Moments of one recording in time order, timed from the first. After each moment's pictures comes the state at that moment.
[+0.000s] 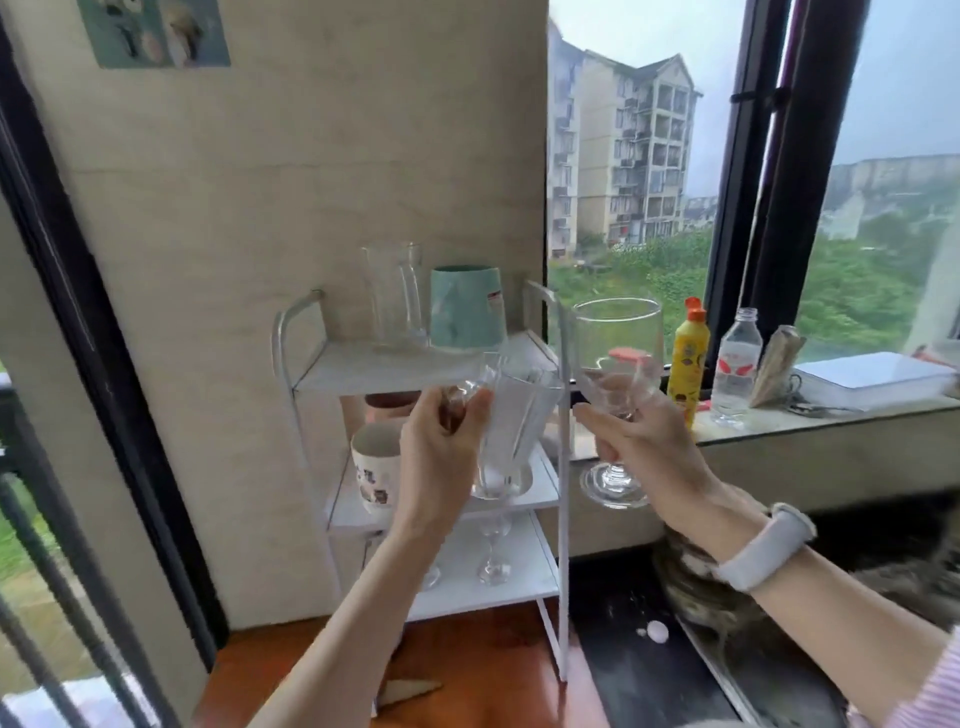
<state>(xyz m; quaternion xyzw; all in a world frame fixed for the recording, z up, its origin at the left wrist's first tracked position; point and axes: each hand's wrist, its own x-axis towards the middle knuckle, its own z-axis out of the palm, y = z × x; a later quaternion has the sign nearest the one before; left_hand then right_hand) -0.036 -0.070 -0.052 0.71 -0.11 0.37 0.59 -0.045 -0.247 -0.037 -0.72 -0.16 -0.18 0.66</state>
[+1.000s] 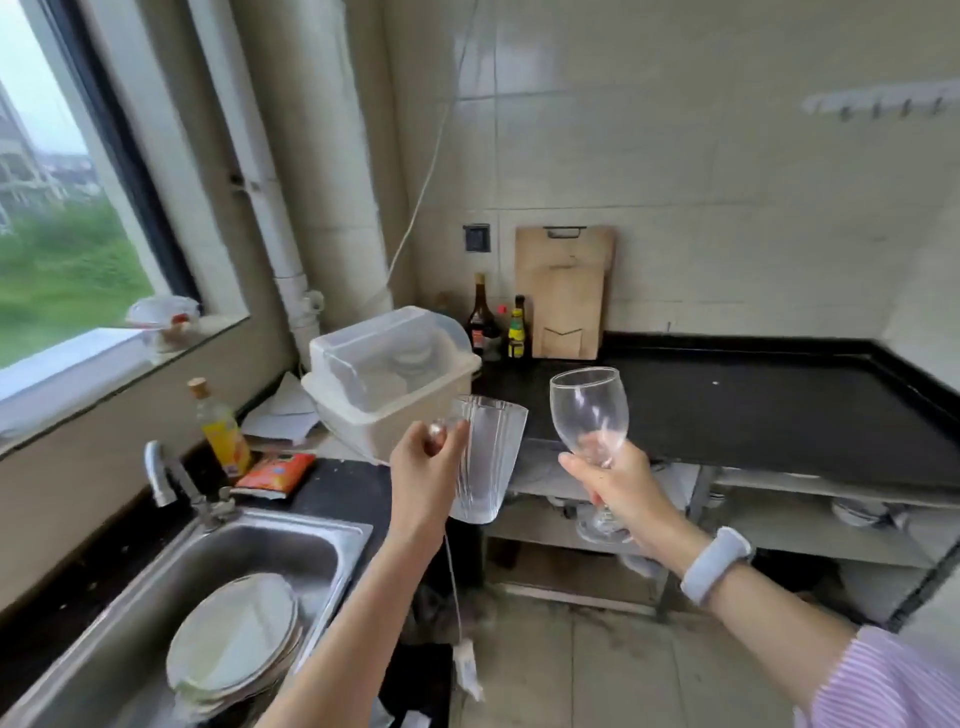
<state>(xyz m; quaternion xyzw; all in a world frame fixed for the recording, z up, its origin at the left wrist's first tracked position) -0.310 -0.791 -0.164 0.60 -0.38 -0.20 0.67 -0.490 -0.861 -0.177 -0.65 0.43 -0.41 0.47</state>
